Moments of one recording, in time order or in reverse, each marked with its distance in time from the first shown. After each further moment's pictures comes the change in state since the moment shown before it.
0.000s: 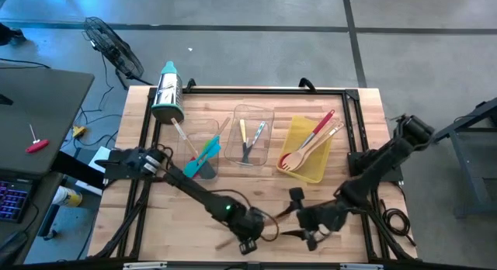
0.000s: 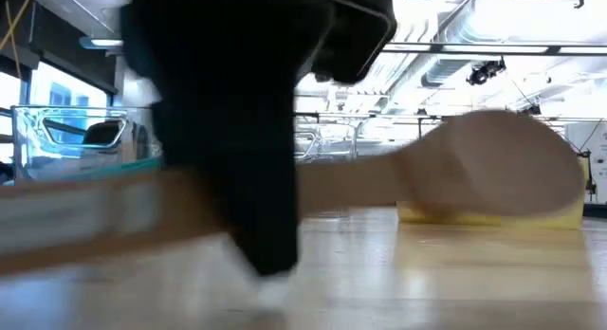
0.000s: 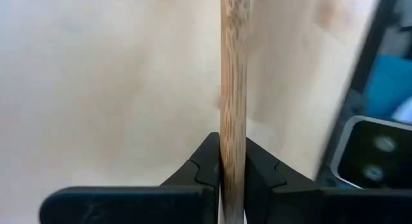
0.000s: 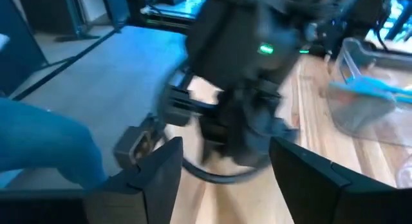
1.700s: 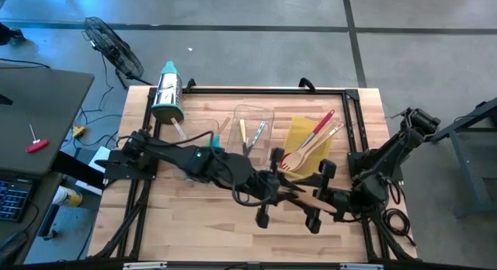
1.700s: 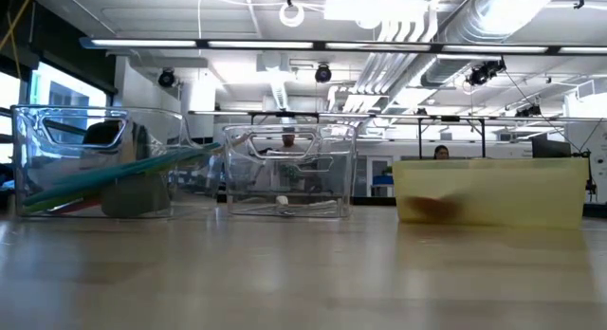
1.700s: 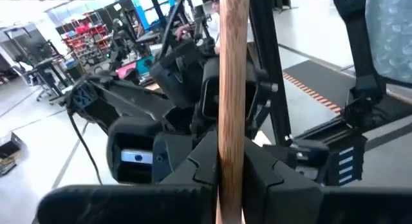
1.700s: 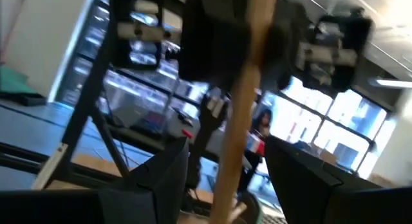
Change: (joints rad) left arm 0.132 -0.221 0.659 0.071 -0.302 1.222; right arm 0.058 -0.150 0.000 0.689 0.457 -0.911
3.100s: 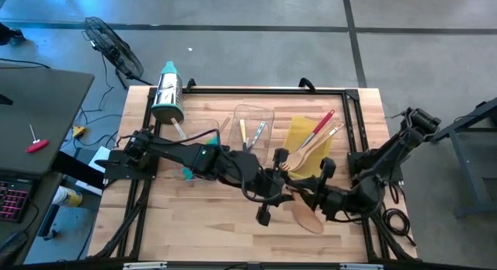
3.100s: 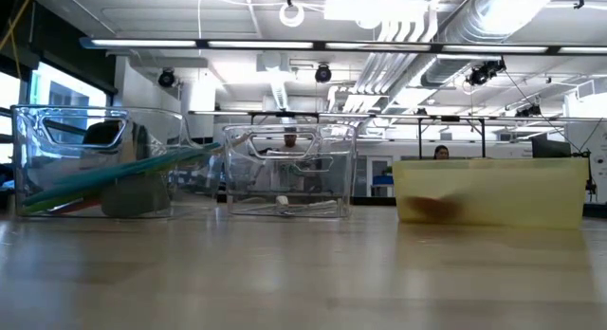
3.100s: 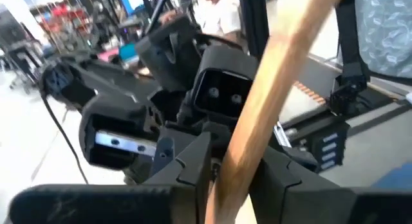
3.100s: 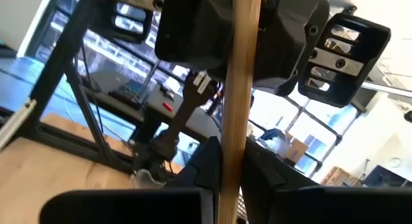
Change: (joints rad) left arm 0.045 0.021 -0.001 -0.032 0.064 -0.036; right arm -0.001 0.000 0.001 -0.090 0.083 -0.081
